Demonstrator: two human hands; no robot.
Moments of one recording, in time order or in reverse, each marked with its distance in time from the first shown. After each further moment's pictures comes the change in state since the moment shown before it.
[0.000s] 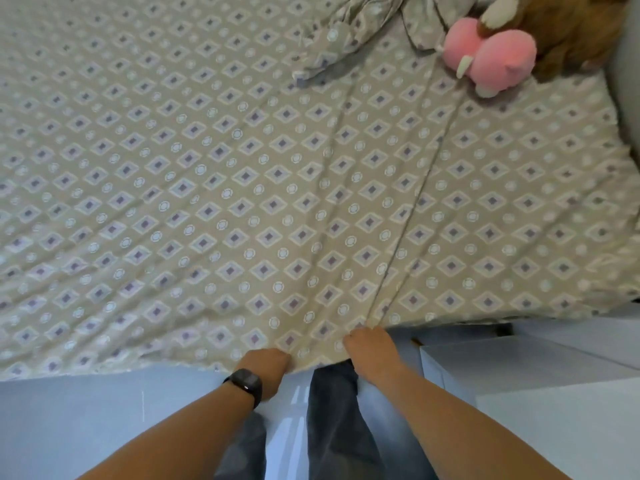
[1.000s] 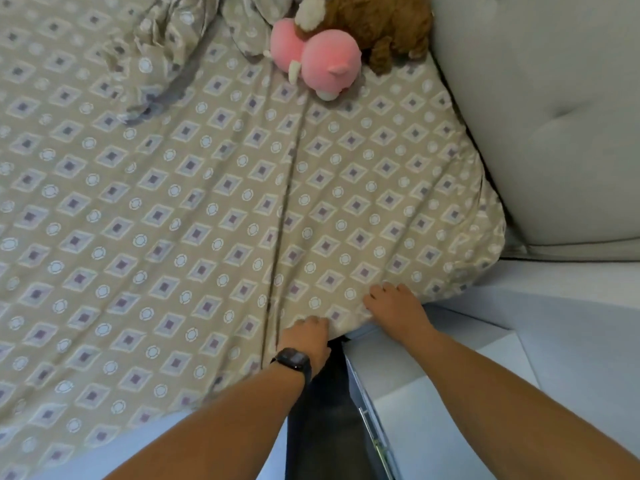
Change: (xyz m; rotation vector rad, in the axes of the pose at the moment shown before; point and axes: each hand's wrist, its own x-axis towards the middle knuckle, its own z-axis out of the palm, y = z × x) left_hand 0.108 0.256 -0.140 -0.018 0.016 0.240; right_hand -0.088 0.268 0.019 -0.029 0.108 0.293
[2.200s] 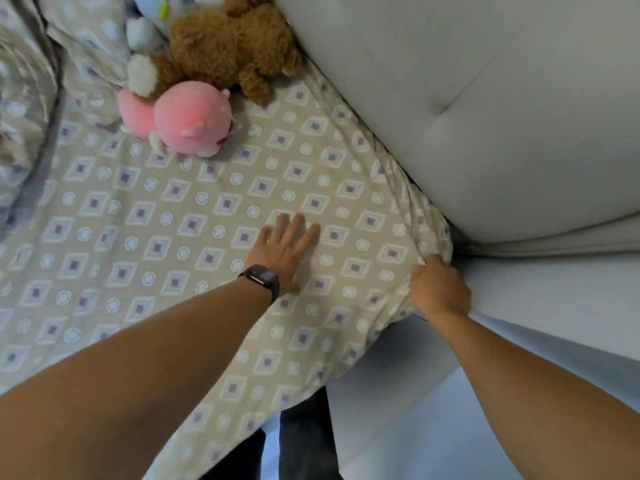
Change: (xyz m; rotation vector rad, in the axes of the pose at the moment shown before) left_hand 0.175 0.094 -0.191 0.627 0.251 0.187; right_hand -0.011 0.193 0.016 0.894 0.089 1.089
